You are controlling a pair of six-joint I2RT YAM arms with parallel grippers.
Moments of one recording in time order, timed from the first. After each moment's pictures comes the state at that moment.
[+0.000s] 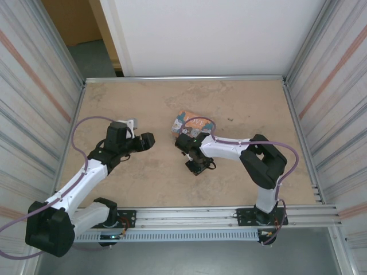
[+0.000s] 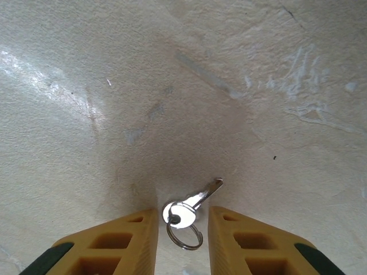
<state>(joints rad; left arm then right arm) -0.34 1.04 0.65 -0.27 0.21 -0.50 0.92 1.85 1.18 -0.87 0.08 0.25</state>
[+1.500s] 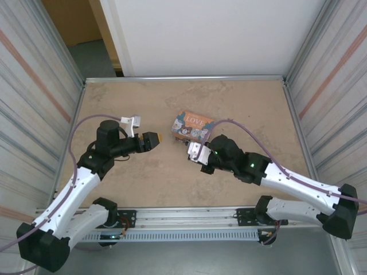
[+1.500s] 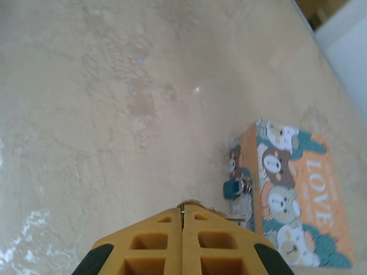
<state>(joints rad) -0.39 0.89 0.75 -0.31 0.60 -0.63 1.02 0.99 0.82 -0.41 0.04 -0.48</state>
